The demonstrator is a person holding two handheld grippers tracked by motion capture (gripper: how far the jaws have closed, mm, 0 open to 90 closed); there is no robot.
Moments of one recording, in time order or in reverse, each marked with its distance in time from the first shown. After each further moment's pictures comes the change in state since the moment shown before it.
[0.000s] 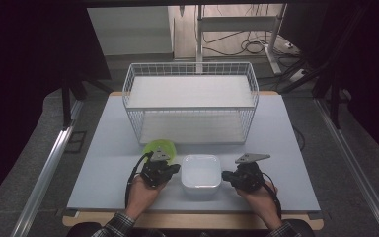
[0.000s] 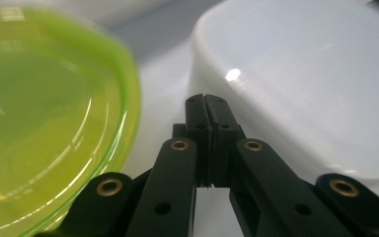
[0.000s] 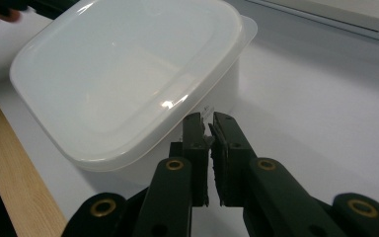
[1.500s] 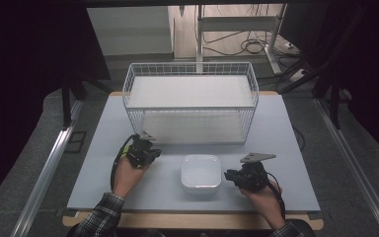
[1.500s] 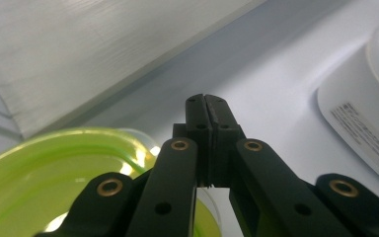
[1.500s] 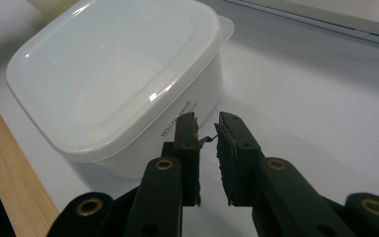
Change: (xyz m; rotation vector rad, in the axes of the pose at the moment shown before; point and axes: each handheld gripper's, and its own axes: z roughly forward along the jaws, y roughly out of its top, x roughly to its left) left arm 0.064 0.012 -0.010 0.129 0.142 -0.047; right arm -0.009 -0.003 -0.007 -0.016 -0.004 0.020
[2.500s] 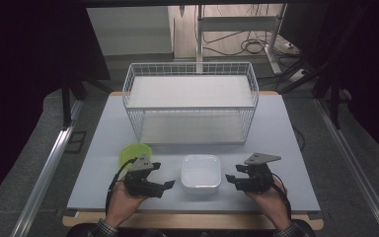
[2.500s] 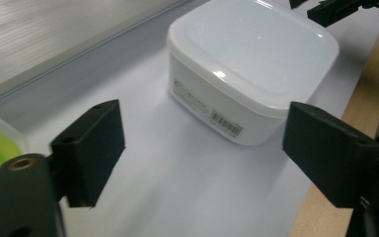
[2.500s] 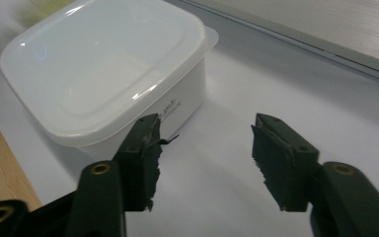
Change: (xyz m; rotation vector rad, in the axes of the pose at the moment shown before) left arm -0.052 -0.044 -0.033 -0.197 -0.230 0.106; right arm -0.003 -0.002 -0.013 -0.040 -0.040 -0.098
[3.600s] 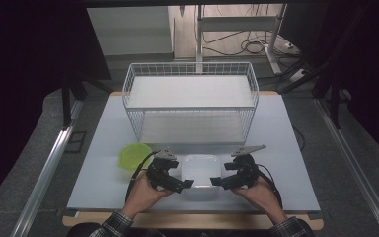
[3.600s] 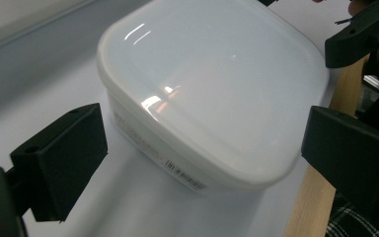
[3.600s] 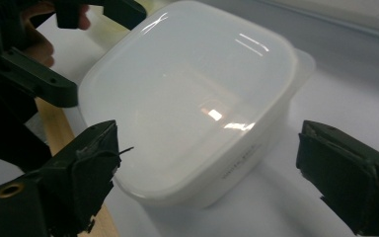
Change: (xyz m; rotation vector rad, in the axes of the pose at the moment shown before) left arm -0.003 0.032 0.058 0.128 -0.151 -0.068; right arm 0.008 0.026 0.030 0.083 0.246 0.093
